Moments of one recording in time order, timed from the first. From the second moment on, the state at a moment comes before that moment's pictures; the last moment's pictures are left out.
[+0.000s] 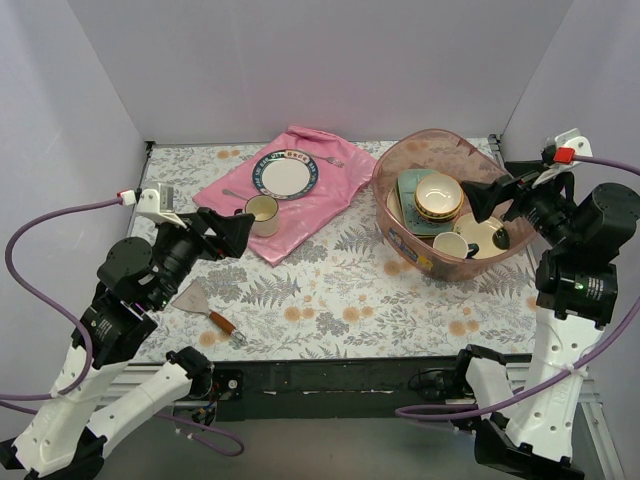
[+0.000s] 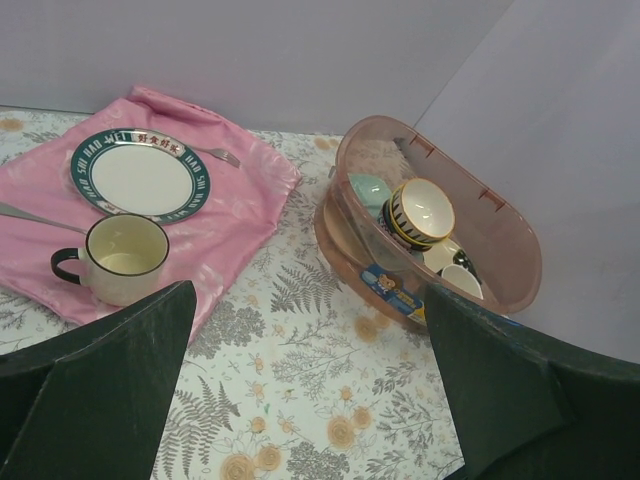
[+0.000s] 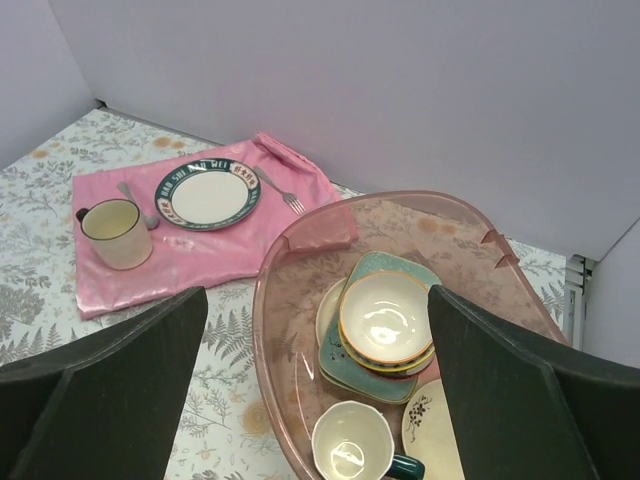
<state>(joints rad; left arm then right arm) -0.64 0.63 1.11 -0.48 -0.23 -0.45 -0.27 0.82 1.31 -0.48 -0.75 -0.02</state>
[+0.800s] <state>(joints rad) -0.64 0.60 1.11 -0.50 -0.26 -0.46 -0.27 0.76 1.31 -0.51 -0.44 0.03</state>
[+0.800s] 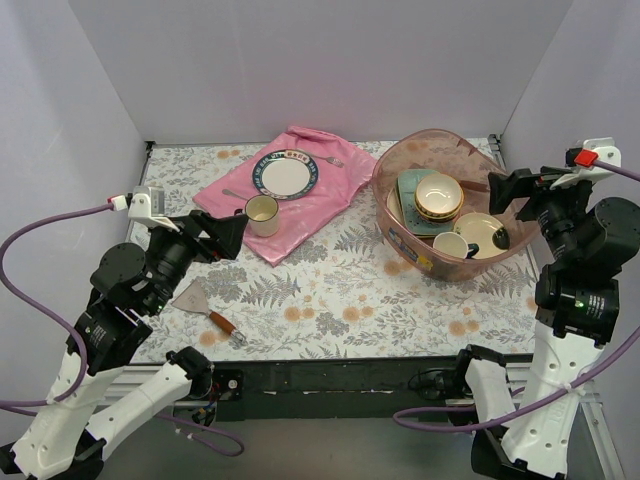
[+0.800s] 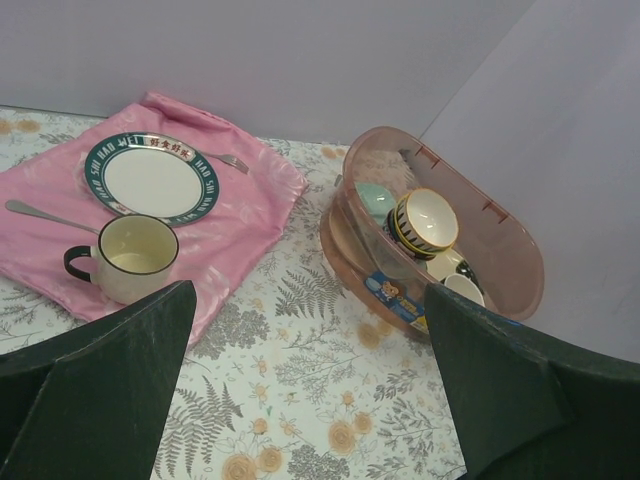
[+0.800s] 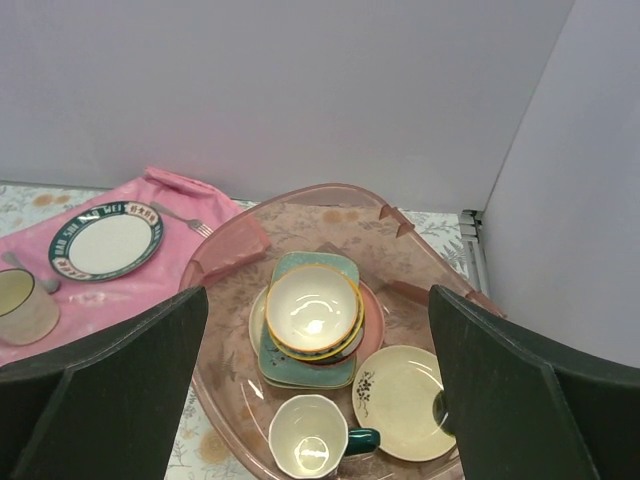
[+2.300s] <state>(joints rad) -0.64 0.60 1.09 -0.49 -0.31 -0.46 -0.27 0.74 1.23 -0.48 -0.21 -0.03</state>
